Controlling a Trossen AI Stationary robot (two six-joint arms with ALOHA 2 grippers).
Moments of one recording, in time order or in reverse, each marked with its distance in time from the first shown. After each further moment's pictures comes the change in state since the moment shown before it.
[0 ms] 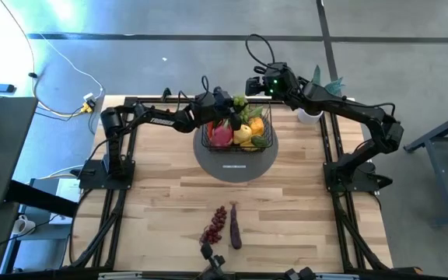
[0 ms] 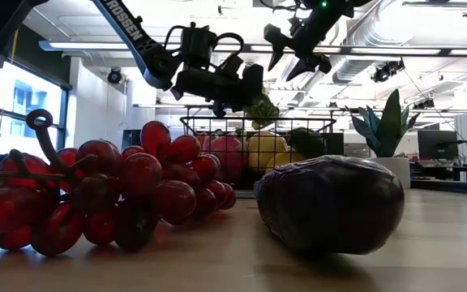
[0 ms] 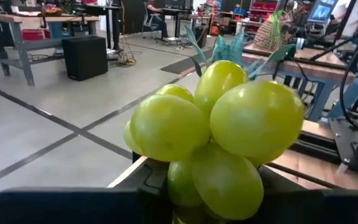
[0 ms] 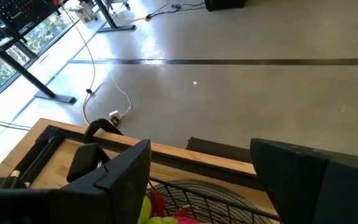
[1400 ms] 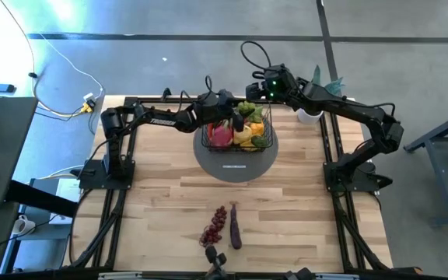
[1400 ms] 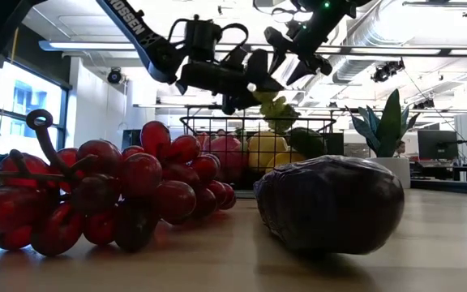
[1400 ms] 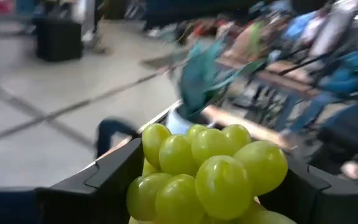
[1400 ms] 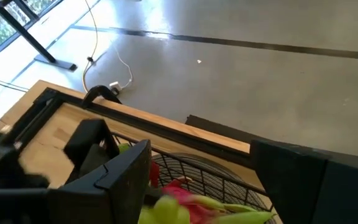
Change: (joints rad) left arm -0.020 -0.002 0.052 -0.051 0.059 -0.140; right arm 0.000 0.000 0.000 -0.076 -0.082 -0.067
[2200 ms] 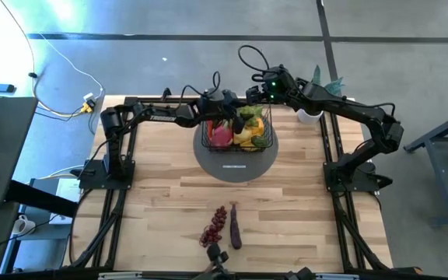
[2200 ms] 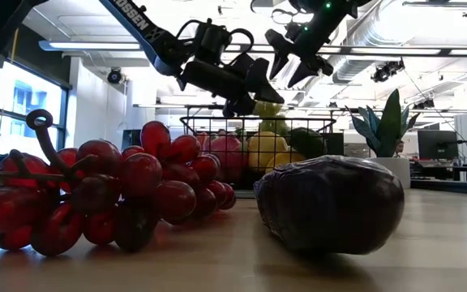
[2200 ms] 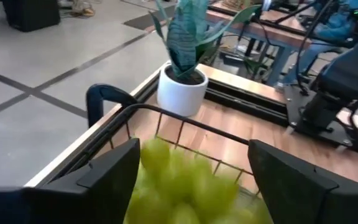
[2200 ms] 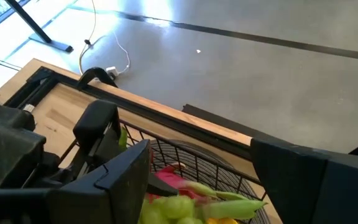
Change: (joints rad) left arm 0.023 0.000 0.080 -0.265 0.109 0.084; right arm 0.000 0.000 0.000 -0.045 -0.023 -0.047
